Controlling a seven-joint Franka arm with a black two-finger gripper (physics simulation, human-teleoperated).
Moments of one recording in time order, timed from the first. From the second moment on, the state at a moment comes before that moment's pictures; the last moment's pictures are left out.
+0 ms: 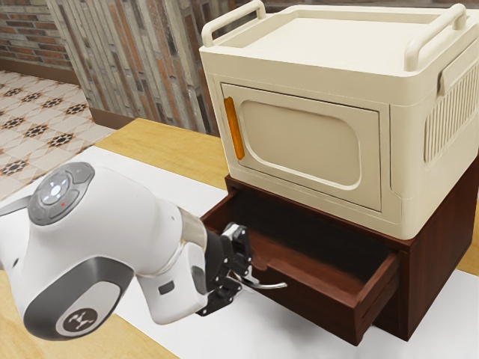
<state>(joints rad) -0.18 -0.52 -0.12 -2.44 0.06 2.47 1.26</state>
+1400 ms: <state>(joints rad) -0.19 -0.78 -0.19 -2.65 0.03 2.46 1.19</state>
